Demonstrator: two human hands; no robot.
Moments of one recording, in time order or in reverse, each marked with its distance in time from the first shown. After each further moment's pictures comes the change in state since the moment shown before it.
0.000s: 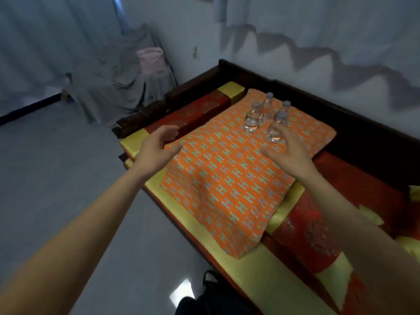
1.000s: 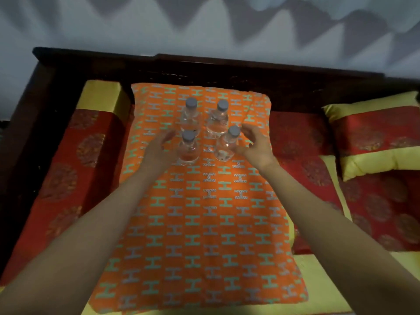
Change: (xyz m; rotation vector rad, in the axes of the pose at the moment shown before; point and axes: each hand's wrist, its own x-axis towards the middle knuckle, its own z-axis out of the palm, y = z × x) left_hand 0.407 -0.069 0.298 -0.238 -0.812 0.096; right_hand 0.235 0.183 0.087 0.243 0.484 0.802
